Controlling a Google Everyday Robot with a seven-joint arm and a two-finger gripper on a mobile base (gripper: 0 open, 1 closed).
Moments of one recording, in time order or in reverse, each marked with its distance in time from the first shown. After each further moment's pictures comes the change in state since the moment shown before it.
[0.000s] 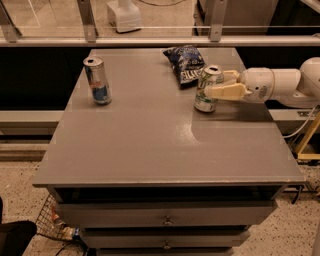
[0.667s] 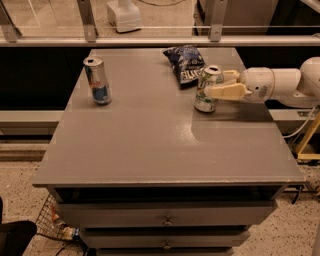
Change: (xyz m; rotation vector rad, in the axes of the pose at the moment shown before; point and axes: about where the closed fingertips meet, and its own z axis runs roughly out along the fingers) arm 0.000 0.000 0.000 0.000 0.000 0.000
